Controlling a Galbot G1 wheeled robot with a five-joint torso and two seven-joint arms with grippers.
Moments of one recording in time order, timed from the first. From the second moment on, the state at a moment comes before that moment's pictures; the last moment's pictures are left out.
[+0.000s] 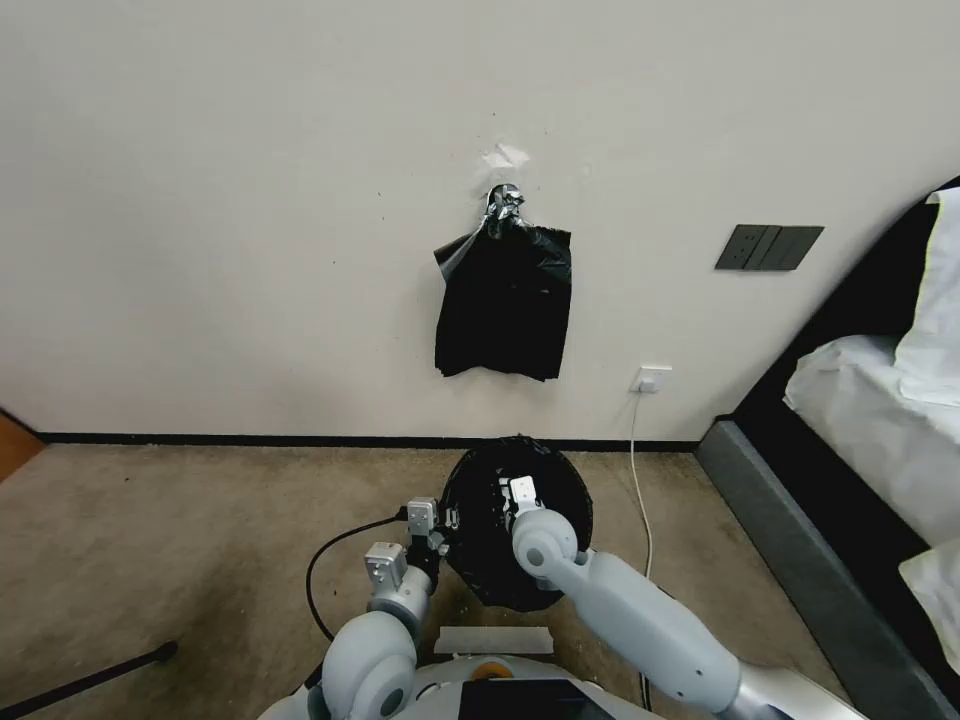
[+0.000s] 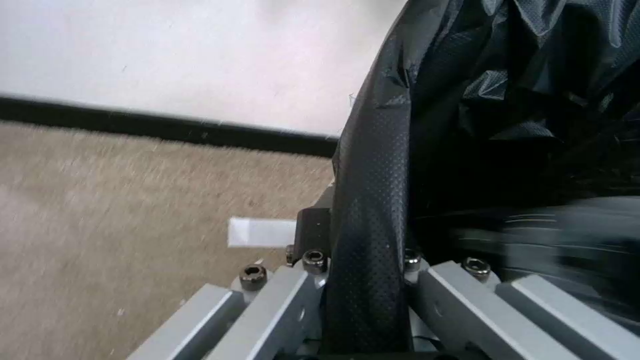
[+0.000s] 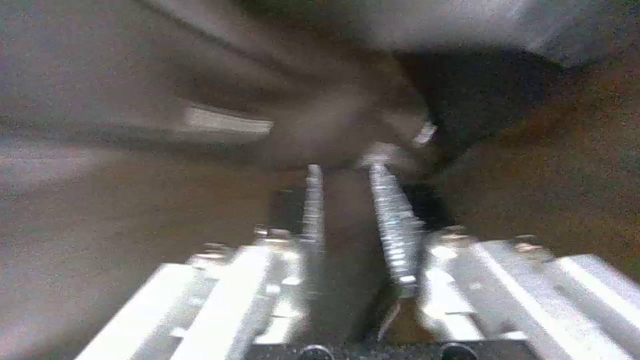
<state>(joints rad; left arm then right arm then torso) 1.44 -1.09 0.01 -2.24 -0.68 0.30 -0.61 -0.93 1.03 -0.24 2.18 1.29 -0.73 0.98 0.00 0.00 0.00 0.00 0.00</state>
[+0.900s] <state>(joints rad) 1.29 -1.15 -0.05 -2.02 -1.05 0.43 -0.85 -1.23 0.96 -0.04 2.41 1.06 -0.73 0.81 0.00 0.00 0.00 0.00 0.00</state>
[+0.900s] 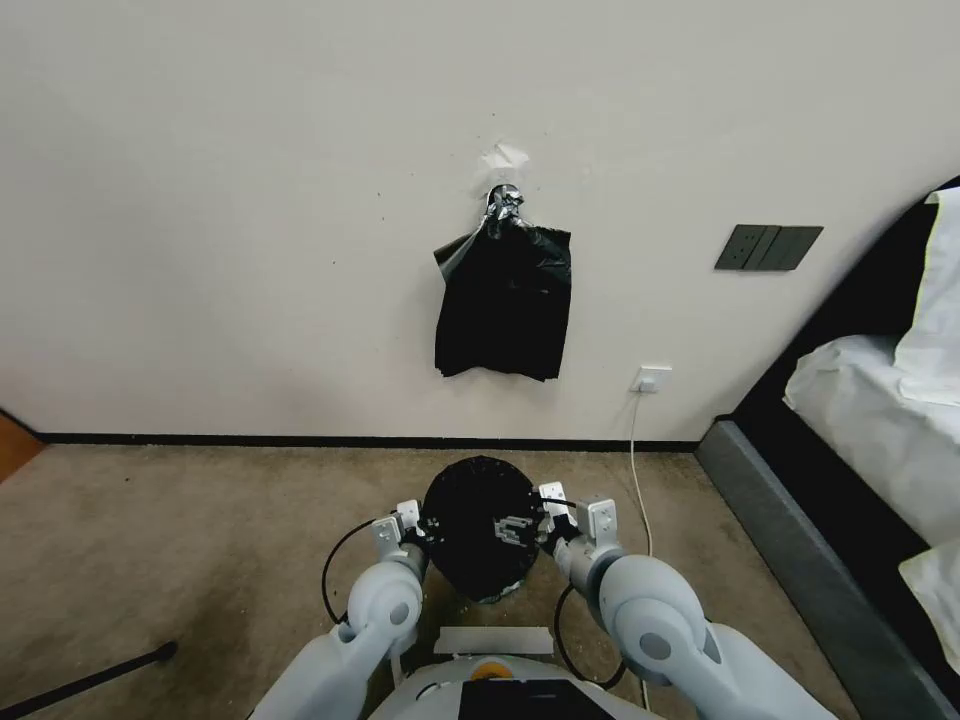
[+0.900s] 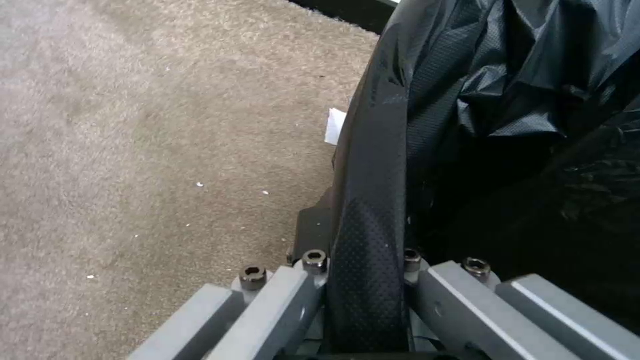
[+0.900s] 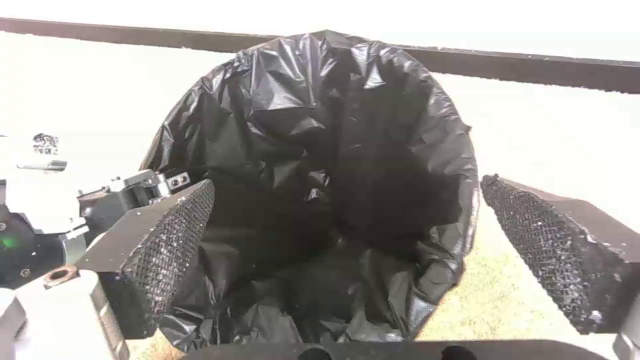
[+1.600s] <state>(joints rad) 1.41 -1.04 -0.11 -2.17 -0.68 0.26 -0.51 -1.60 1.05 0.31 2.47 0.62 -0.57 0.47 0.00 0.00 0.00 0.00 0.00</state>
